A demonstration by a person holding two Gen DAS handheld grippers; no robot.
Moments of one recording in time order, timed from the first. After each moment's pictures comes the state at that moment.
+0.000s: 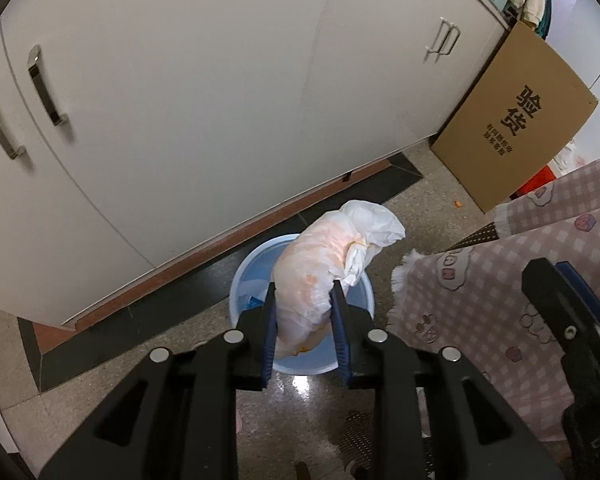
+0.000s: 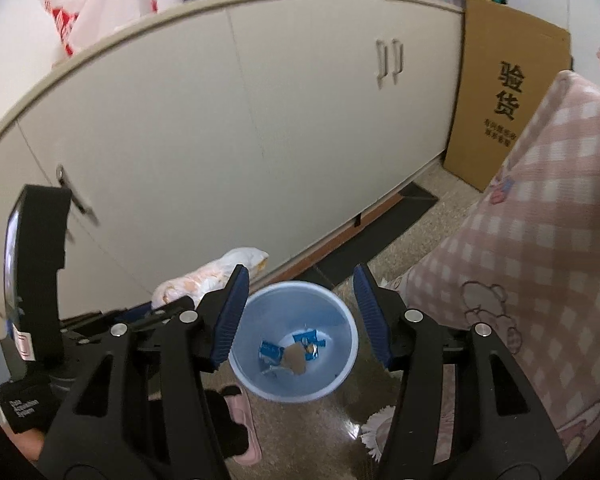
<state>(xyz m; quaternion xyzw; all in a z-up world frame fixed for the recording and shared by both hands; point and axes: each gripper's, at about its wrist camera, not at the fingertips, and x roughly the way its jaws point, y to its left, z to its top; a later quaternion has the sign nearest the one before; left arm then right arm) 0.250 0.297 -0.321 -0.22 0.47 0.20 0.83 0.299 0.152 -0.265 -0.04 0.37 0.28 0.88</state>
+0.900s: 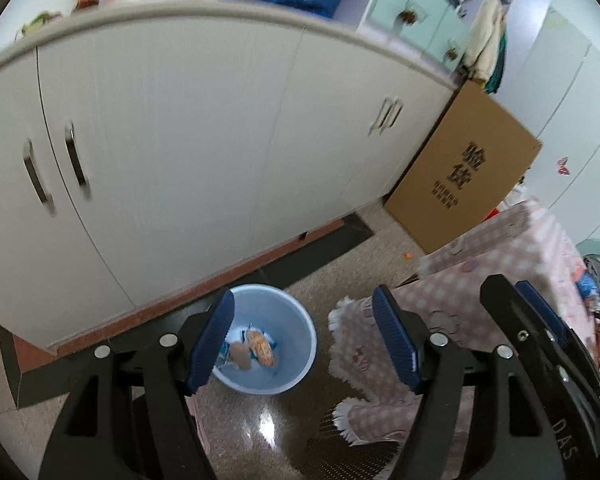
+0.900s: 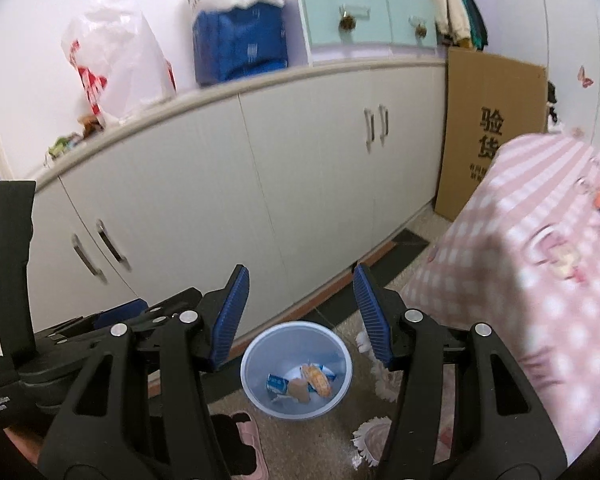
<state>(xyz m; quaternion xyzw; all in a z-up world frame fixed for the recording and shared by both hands) 0.197 0.255 -0.208 -0.23 0.36 0.17 0.89 0.253 0.102 -0.173 -0.01 0.30 0.29 0.91</state>
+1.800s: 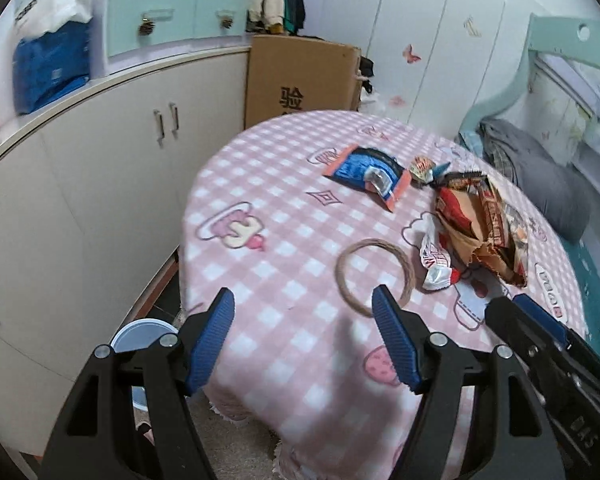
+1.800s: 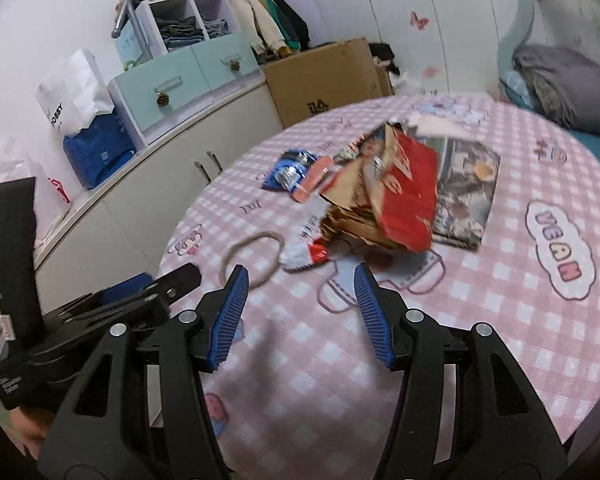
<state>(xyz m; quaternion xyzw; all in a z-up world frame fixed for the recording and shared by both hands) 0.239 -0.023 -0.149 -0.03 0.39 -0.05 0.92 0.201 -0.189 -0.145 0.16 0.31 0.10 0.93</state>
